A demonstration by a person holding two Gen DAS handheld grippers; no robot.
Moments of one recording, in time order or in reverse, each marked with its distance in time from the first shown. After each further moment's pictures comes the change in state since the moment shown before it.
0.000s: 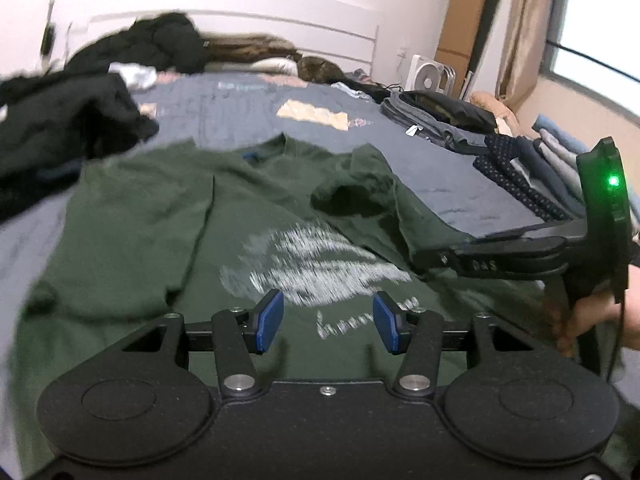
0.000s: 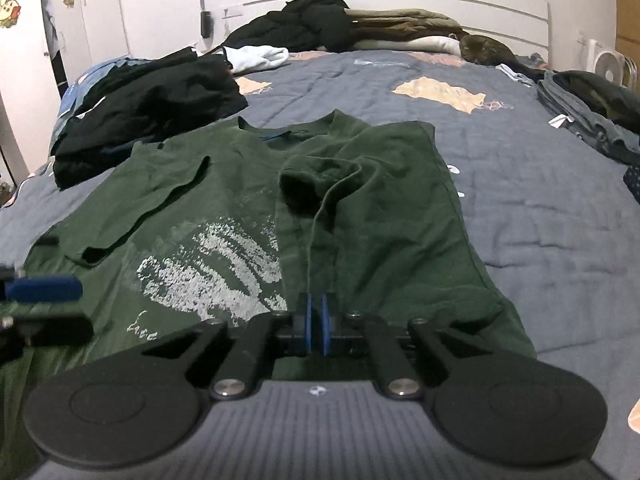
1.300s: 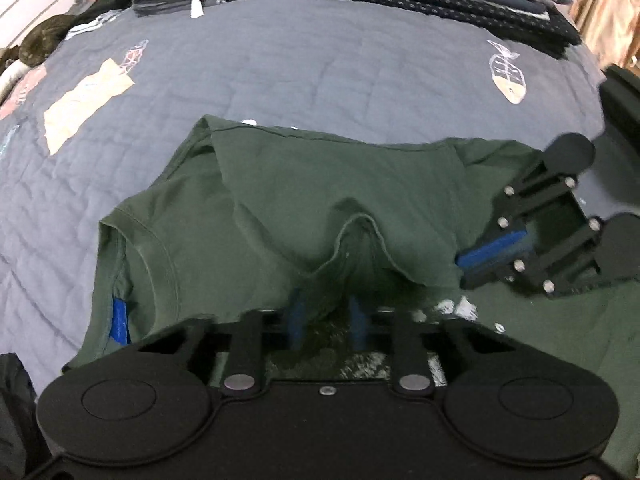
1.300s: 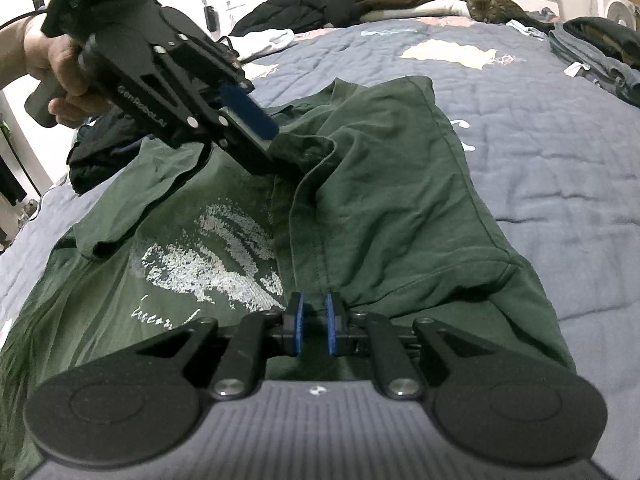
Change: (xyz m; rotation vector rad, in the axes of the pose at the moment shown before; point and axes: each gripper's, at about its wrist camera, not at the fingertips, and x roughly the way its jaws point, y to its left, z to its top) left arm 0.181 -0.025 0.139 0.816 0.590 -0.411; right arm 0.010 -0.032 -0.010 0.096 0.063 0.133
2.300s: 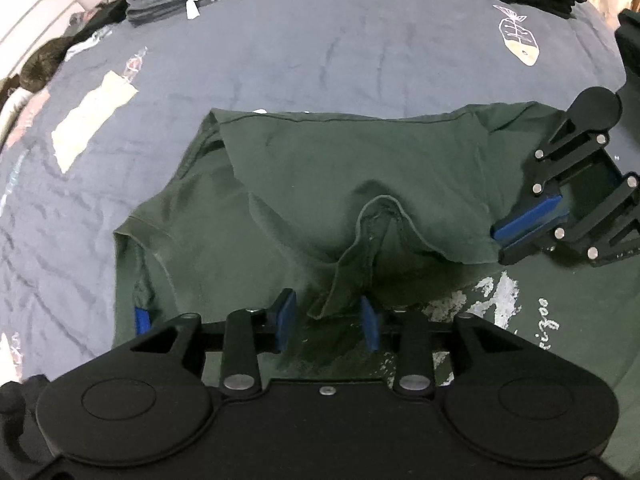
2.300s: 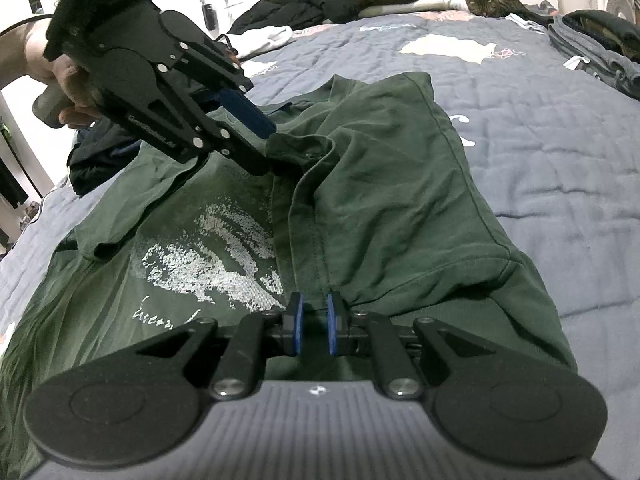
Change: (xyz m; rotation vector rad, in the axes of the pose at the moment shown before) left arm 0.017 0.002 0.003 0.086 0.031 0.099; right arm 0.000 -0.001 0.002 0.005 0.012 0.006
